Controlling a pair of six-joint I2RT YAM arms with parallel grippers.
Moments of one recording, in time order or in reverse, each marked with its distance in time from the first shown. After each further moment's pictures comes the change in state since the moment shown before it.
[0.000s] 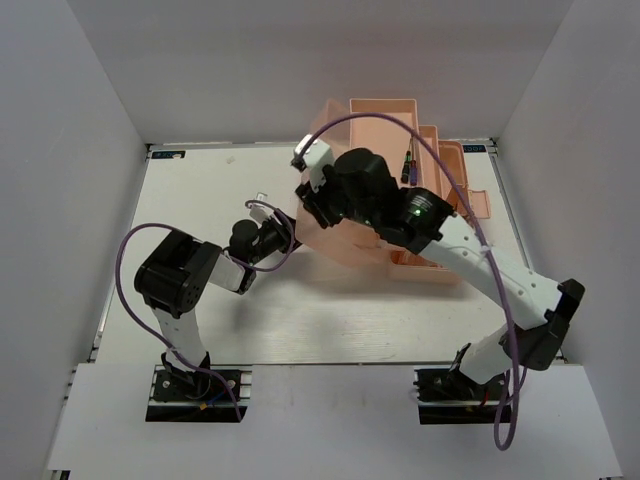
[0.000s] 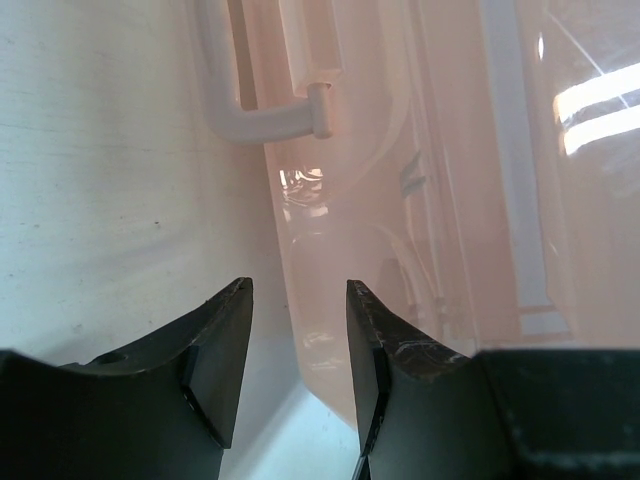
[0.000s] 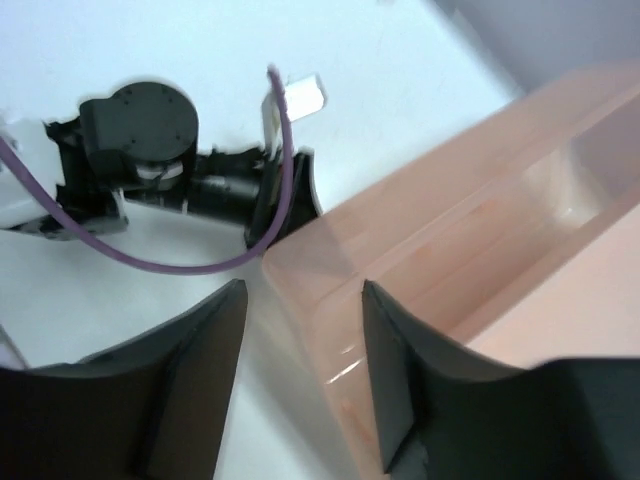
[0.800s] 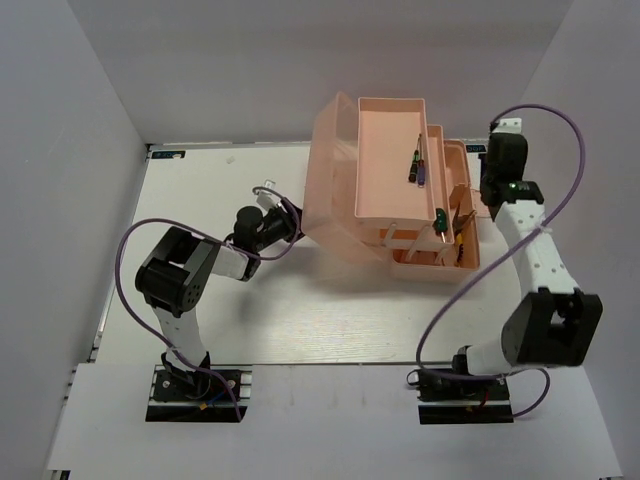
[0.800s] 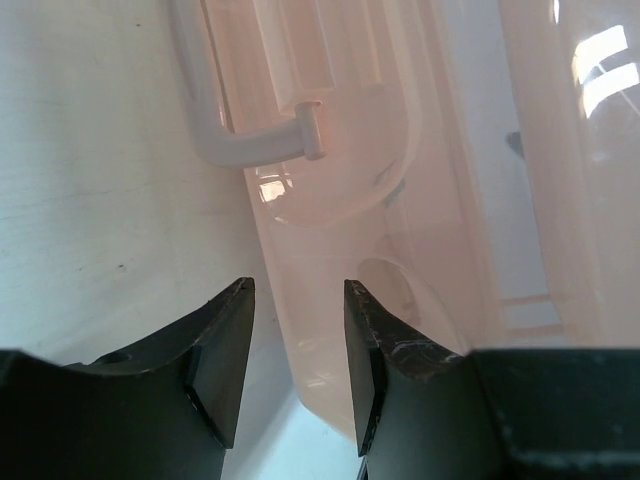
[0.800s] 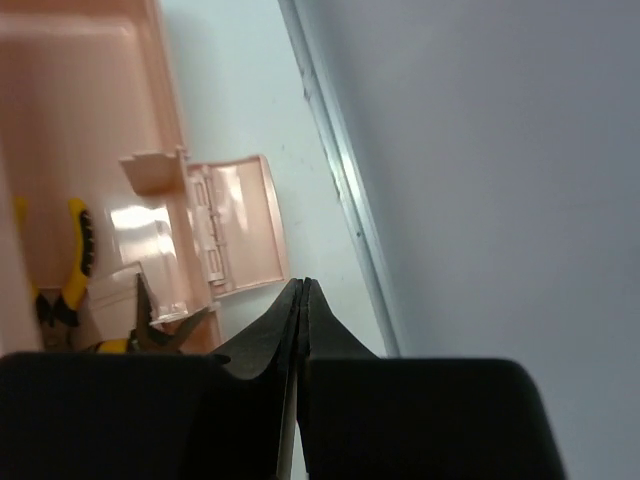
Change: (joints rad) left arm 0.000 0.010 0.125 -0.106 0.060 0.055; right arm -0.952 -0.109 -0.407 0.223 0.335 -0.015
